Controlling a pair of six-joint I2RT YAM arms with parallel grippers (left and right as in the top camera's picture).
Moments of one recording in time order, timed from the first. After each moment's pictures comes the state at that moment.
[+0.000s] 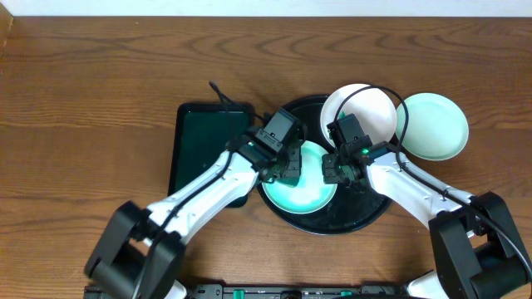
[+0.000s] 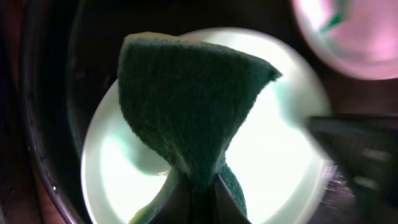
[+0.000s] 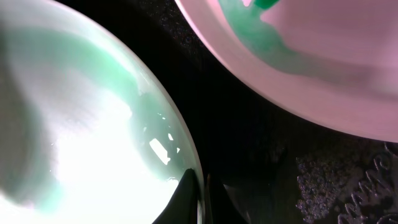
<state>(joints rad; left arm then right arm) -0.67 1.68 1.08 -0.56 0.08 -0.65 0.45 1.68 0.88 -0.48 -0.01 0.39</state>
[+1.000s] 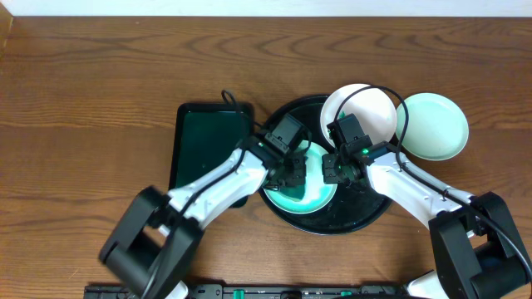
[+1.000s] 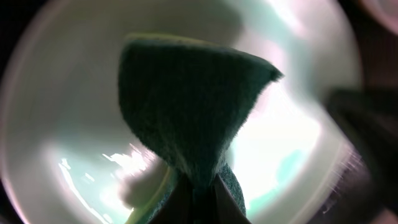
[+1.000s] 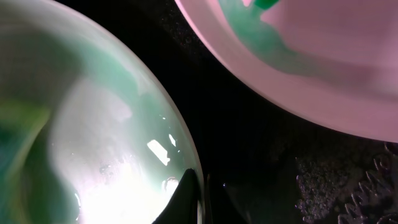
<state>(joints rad) -0.69 1.74 1.07 -0.56 0.20 -0.70 0.45 1.68 0.88 -0.48 -0.01 0.39</state>
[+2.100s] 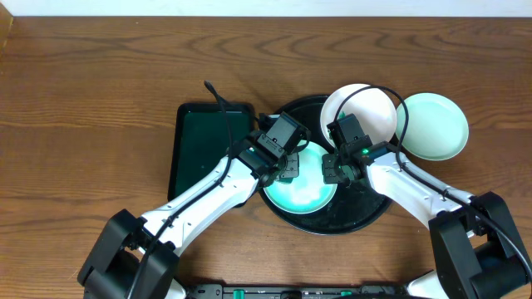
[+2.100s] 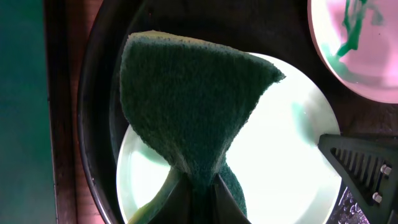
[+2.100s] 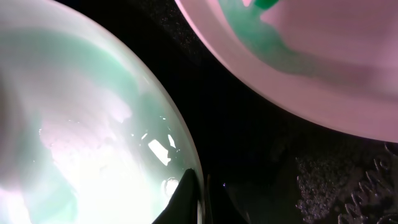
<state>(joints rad) -0.70 1.63 1.07 -0.57 -0.06 -0.70 0.45 1.68 0.88 -0.48 -0.01 0.39</state>
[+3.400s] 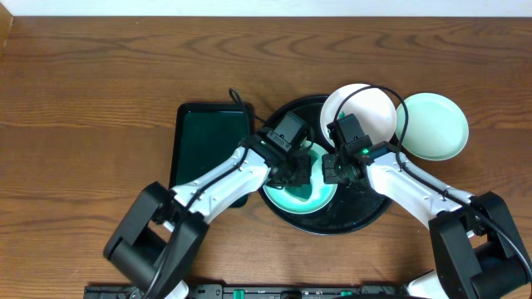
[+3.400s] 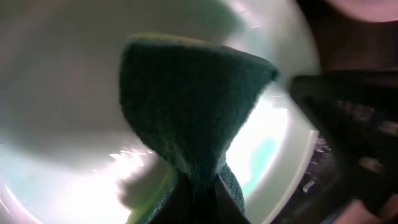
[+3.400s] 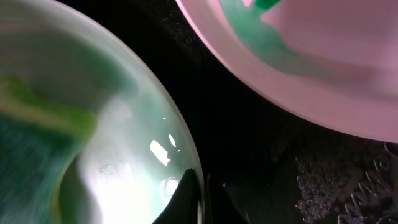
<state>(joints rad) -0.69 1.78 1.10 -0.53 0.28 -0.64 0.45 1.68 0.88 -0.47 -0.01 0.39</state>
